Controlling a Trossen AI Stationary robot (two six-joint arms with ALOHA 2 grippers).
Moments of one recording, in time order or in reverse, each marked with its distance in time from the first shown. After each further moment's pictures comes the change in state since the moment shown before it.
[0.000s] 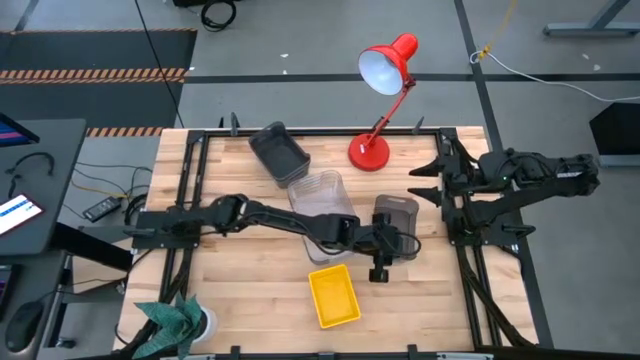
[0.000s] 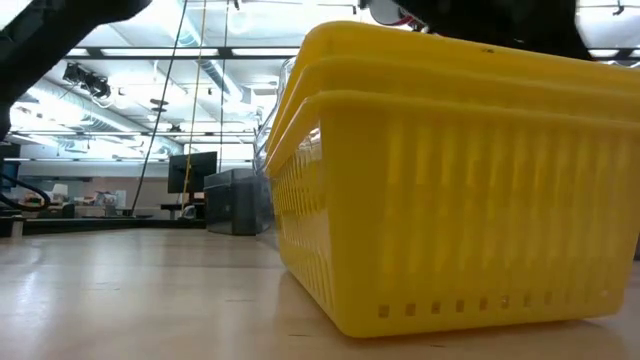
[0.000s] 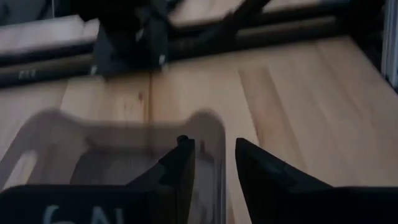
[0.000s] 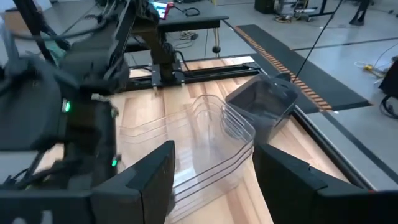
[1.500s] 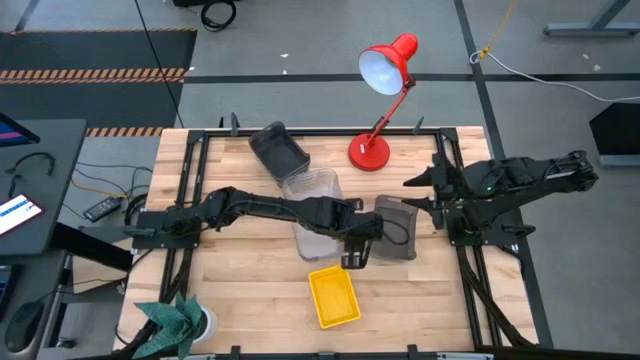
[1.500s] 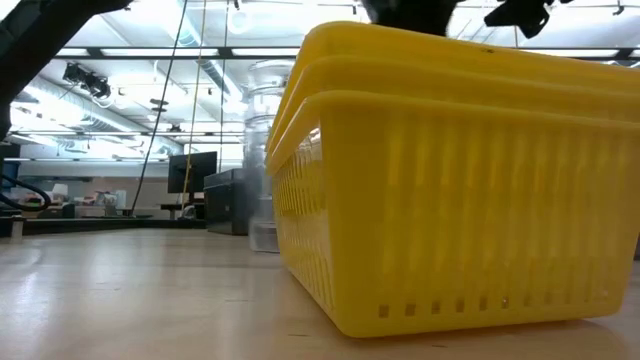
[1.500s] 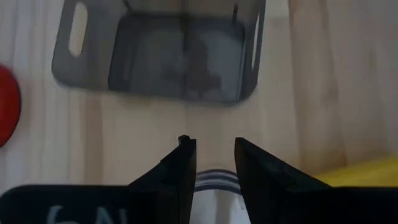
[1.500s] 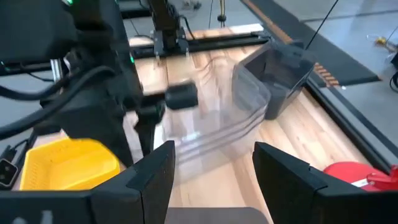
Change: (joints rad) left arm 0.021 -0.087 0.135 -0.705 -0.037 -0.080; right arm 0.042 0.059 -0.043 -0.032 0.005 0.058
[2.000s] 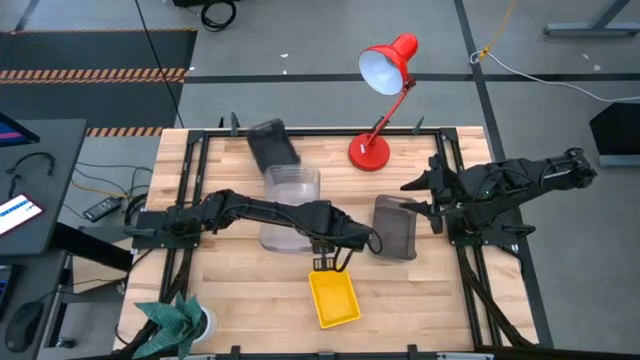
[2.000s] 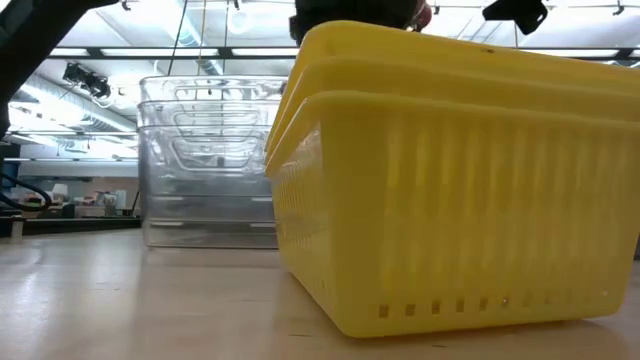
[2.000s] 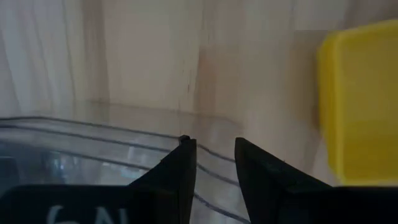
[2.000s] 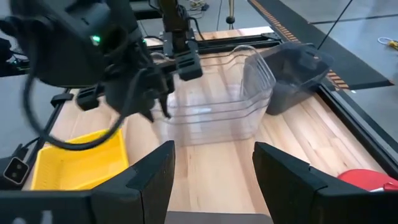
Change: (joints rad) left arm -0.029 -0.023 -0.002 -0.437 -0.043 -0.180; right arm 0.044 0.027 0.000 0.033 0.009 0.005
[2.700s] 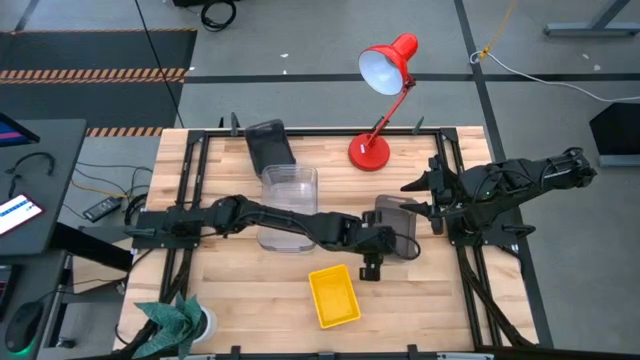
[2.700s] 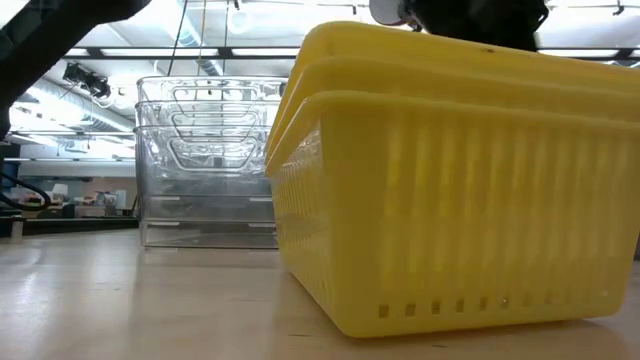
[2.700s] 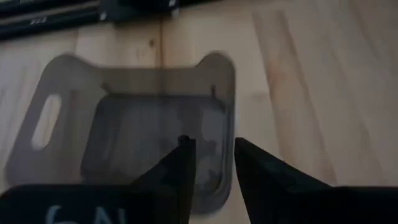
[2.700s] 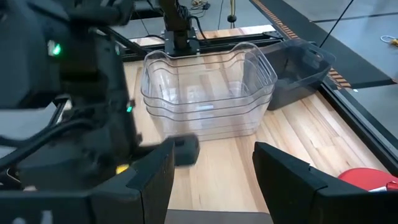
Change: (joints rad) left arm -0.005 0.115 0.001 0.796 0.010 0.237; right arm 0.008 -0.001 0.000 -0.006 0.002 0.009
